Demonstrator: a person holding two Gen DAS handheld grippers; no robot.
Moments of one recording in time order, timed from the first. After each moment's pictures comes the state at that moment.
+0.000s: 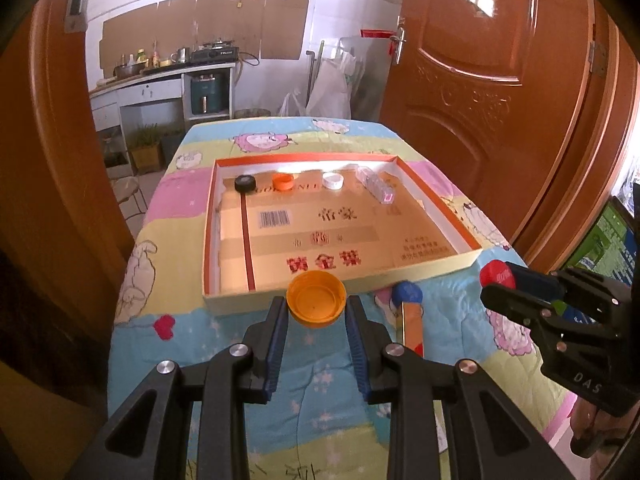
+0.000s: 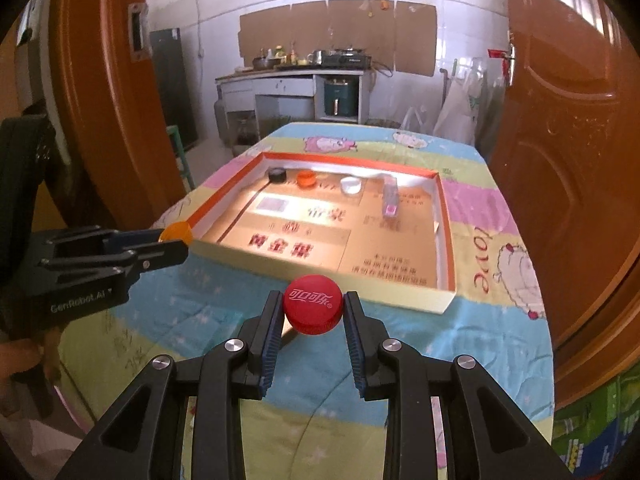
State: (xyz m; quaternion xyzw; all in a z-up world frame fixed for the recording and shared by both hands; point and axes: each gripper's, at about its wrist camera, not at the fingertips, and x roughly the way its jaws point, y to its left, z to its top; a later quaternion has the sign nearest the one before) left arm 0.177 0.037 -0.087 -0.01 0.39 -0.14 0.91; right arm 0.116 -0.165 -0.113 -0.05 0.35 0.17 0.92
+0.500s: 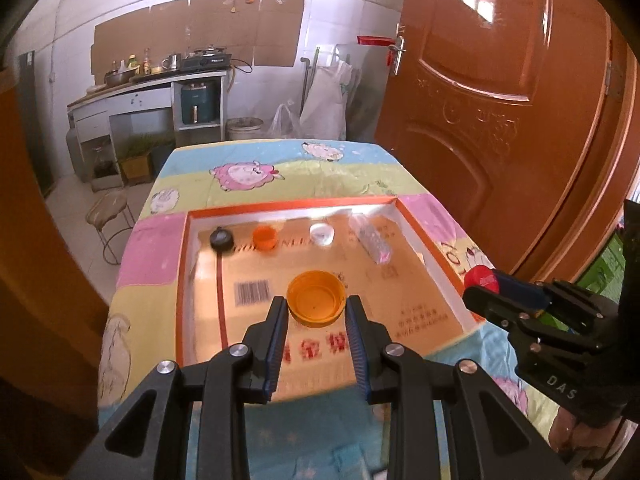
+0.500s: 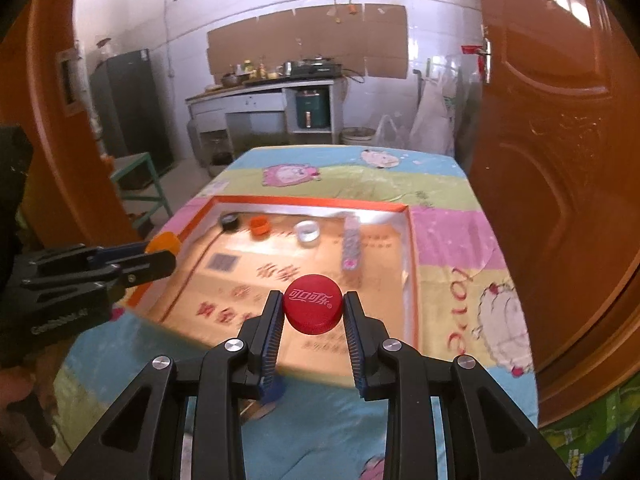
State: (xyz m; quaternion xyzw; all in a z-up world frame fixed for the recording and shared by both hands) left arm 0.255 0.011 -0.063 -0.02 0.38 -0.14 0.91; right arm 0.195 -0.186 -0.097 -0.02 0.35 0.13 0.93
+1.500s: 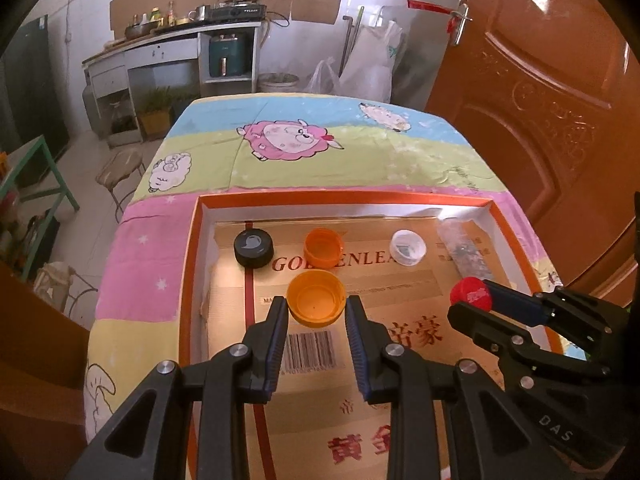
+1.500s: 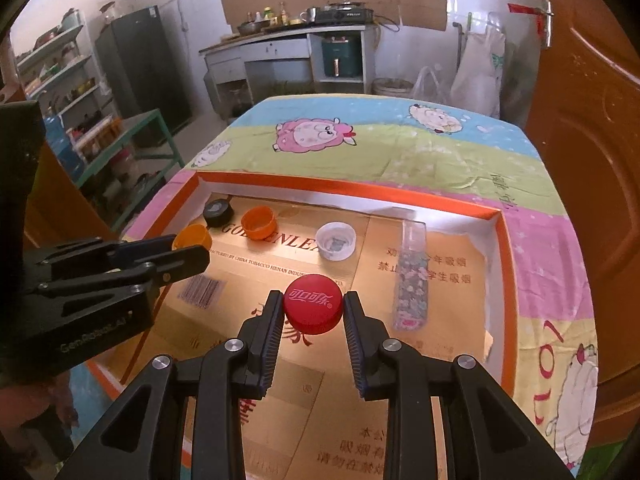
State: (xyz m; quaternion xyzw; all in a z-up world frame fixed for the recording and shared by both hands) left arm 0.364 0.031 -0.120 -0.03 0.46 -0.09 0.88; right arm 0.325 -0.134 -0.150 -0.03 0.44 0.19 0.88
